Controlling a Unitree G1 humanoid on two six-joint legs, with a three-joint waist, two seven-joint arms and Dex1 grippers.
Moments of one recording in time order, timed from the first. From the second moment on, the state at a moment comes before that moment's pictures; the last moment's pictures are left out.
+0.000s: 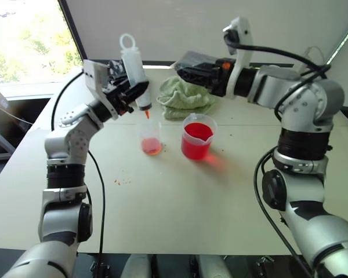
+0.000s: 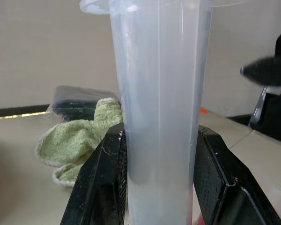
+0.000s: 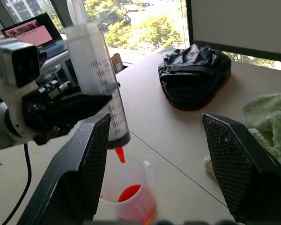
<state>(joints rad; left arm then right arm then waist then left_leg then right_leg) -0.87 0.44 0.29 0.19 -0.68 0.69 -0.64 -1.09 -0.35 -0.21 -0.02 0.57 1.27 0.49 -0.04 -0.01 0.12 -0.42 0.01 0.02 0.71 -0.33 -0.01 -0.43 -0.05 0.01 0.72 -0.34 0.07</state>
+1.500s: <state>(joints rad) -0.96 0.66 0.07 0.71 -0.54 1.32 -0.68 -0.91 -0.30 -0.33 -0.26 0.71 1.45 0.24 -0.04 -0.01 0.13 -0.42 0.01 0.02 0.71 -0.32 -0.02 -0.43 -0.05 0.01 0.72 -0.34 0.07</state>
